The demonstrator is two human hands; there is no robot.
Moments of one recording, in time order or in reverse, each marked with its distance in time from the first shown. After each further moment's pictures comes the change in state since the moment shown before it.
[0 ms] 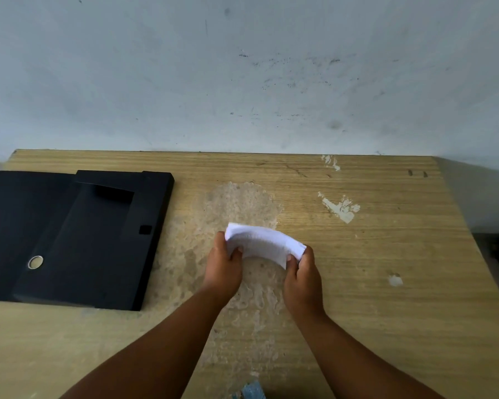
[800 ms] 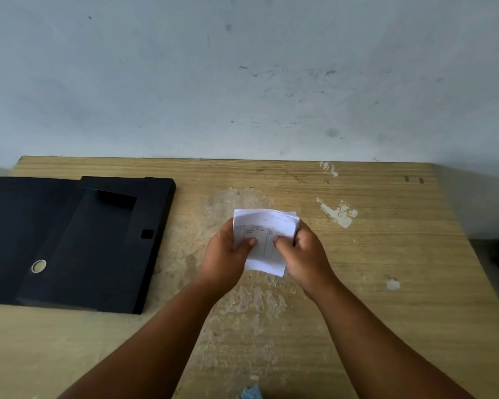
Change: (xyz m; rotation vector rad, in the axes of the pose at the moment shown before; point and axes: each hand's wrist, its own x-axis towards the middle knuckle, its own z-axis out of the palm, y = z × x) left_hand -0.005 0.054 -0.023 -0.078 -0.138 0.133; right_hand 0.035 -0.062 -0.036 0.275 -0.306 -0.041
